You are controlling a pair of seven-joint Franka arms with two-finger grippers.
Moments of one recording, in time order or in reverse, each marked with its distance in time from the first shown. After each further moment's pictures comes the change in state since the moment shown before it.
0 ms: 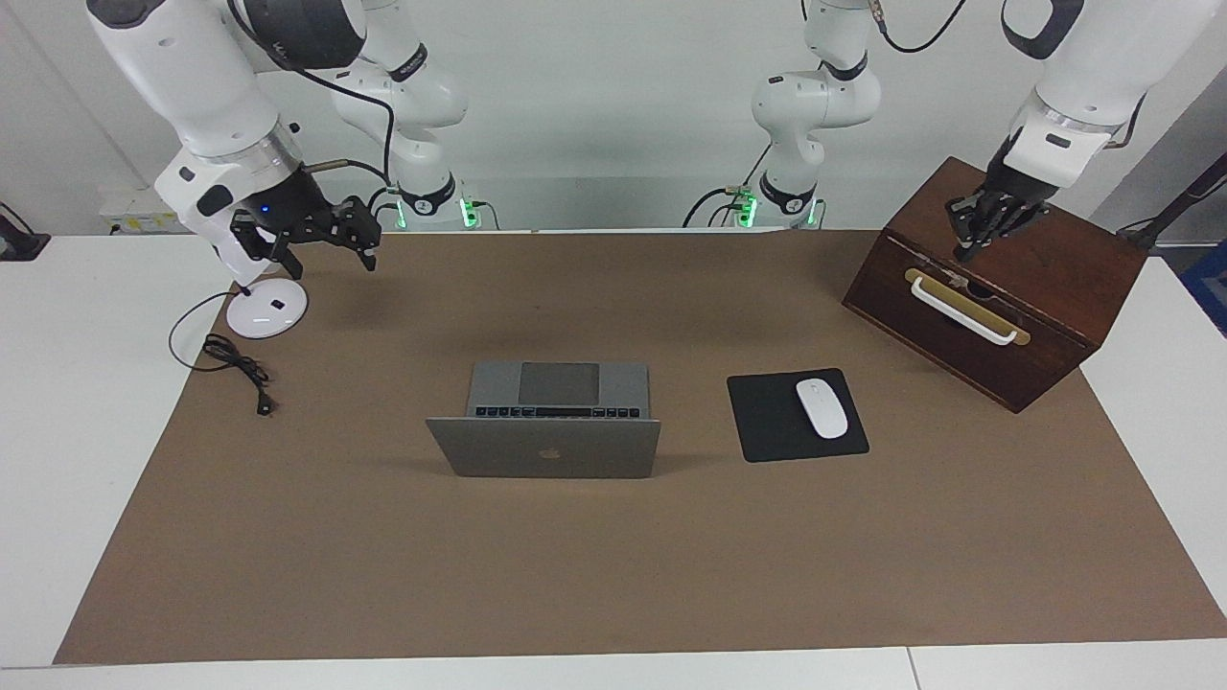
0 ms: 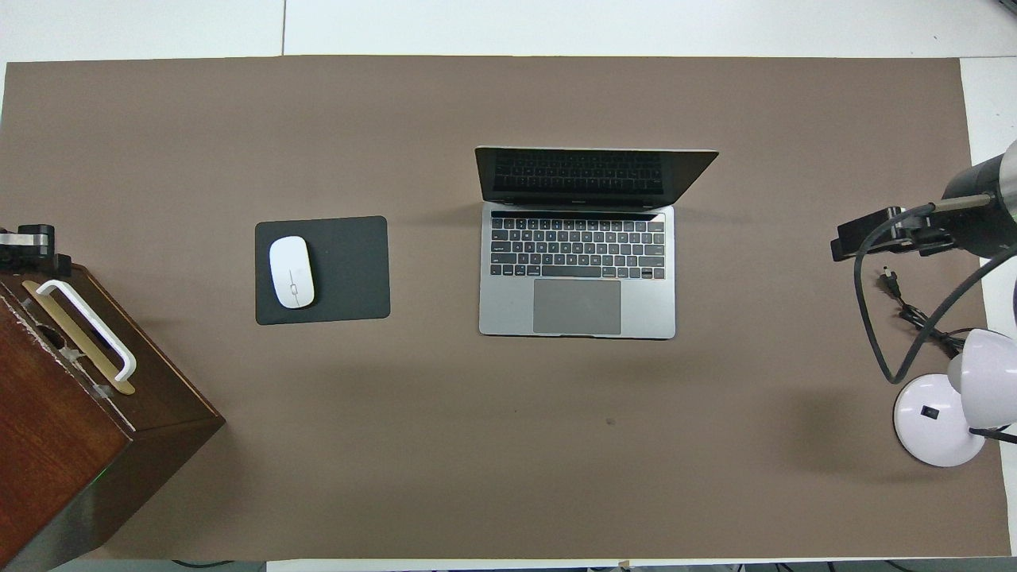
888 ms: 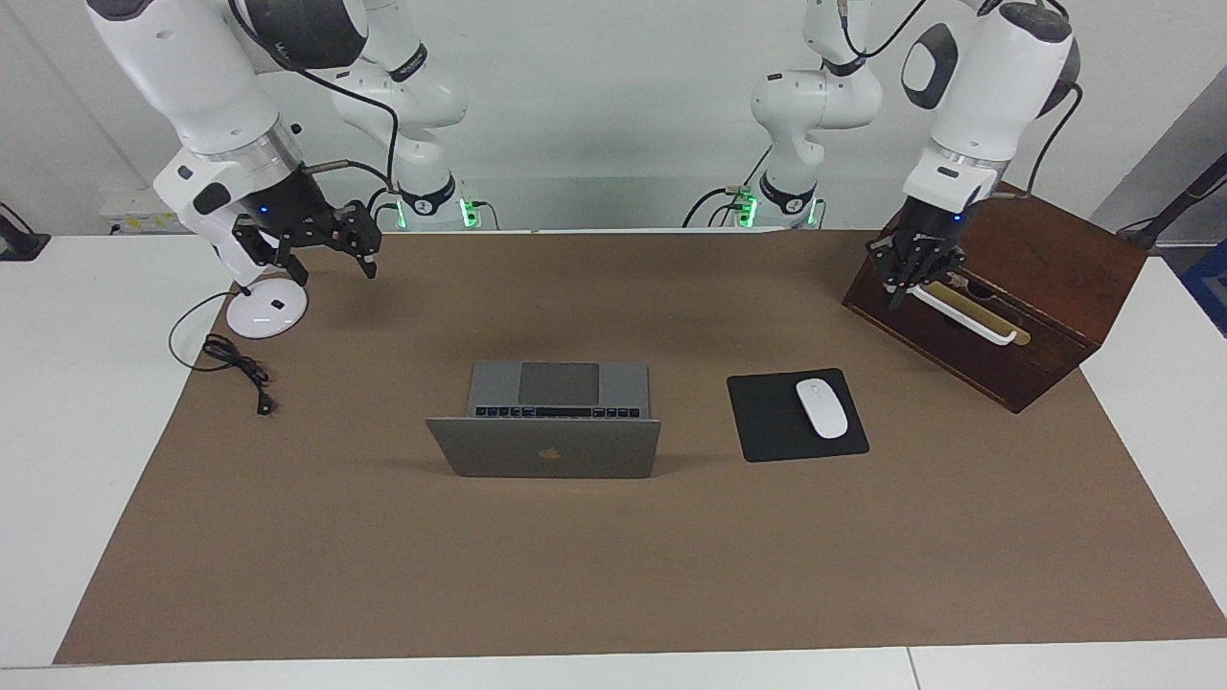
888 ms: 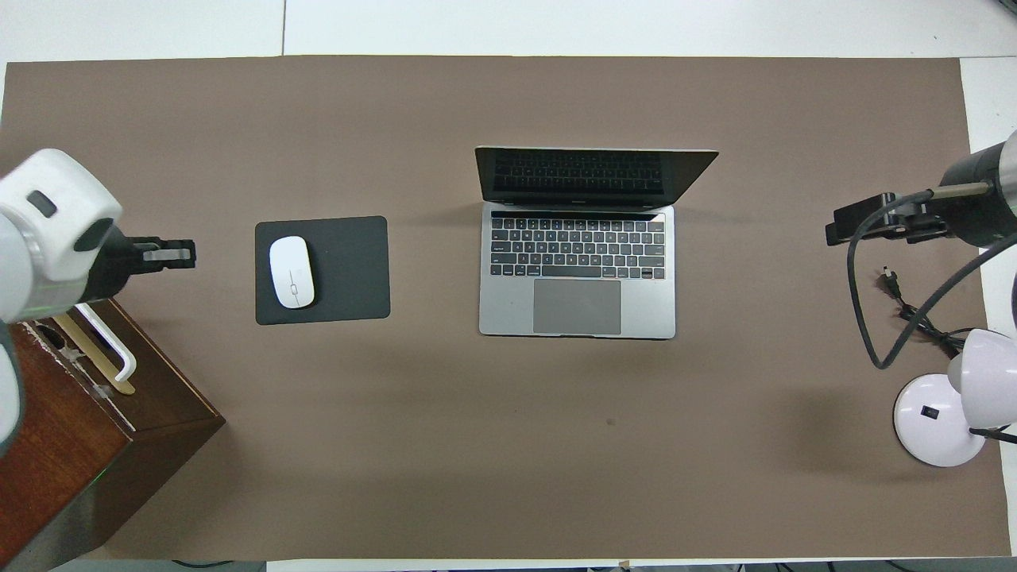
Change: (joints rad) left arm -0.144 -0.156 -0.023 -0.440 -0.066 0.556 0.000; right arm 0.000 0.003 0.004 0.000 0.044 0.066 0.043
